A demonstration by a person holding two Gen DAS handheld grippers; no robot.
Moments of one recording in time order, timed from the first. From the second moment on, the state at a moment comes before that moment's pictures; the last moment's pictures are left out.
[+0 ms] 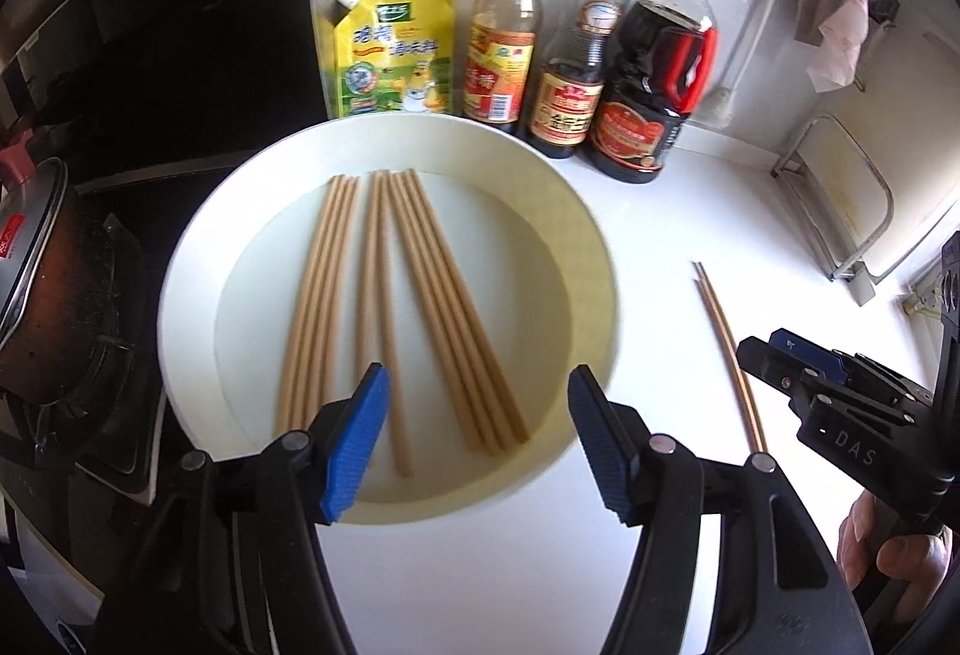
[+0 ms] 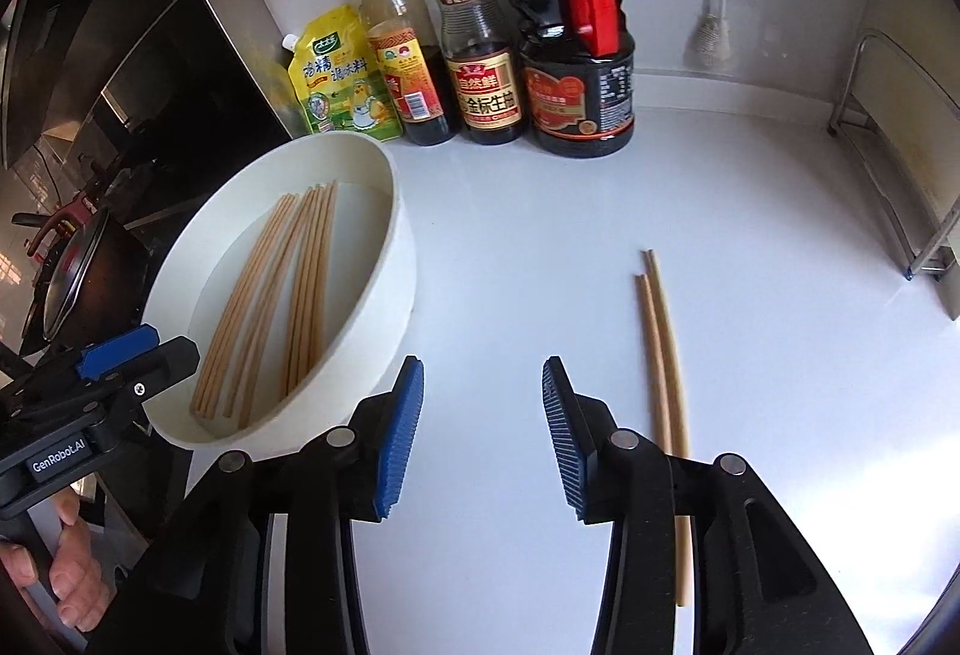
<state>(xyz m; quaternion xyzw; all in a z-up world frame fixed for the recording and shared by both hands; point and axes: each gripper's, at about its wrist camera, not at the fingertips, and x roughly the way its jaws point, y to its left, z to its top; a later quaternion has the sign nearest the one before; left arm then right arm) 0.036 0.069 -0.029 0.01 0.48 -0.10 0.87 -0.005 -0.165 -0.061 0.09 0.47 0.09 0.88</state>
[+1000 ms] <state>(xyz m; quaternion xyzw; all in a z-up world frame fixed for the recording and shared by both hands) -0.008 -0.050 -0.072 0.07 0.51 -0.15 0.85 -0.019 -0.258 -0.144 0.06 0.50 0.06 0.86</state>
